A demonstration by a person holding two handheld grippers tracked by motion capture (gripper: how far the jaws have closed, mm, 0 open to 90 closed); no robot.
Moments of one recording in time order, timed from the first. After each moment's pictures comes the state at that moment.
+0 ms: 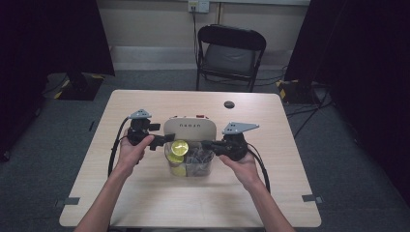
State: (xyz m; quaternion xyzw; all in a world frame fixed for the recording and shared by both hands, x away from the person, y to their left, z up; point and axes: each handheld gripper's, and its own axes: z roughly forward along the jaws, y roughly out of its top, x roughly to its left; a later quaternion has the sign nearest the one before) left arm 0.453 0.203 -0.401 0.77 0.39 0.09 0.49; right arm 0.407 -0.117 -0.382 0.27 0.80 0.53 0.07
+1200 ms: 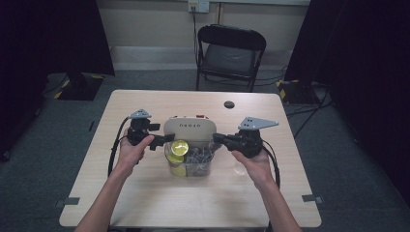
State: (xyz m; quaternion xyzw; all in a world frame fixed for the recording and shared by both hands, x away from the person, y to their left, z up) left arm 0.453 0.203 -0.401 0.77 0.39 0.09 0.49; right arm 0.396 -0.148 -0.352 0.28 0.78 0.55 0.10
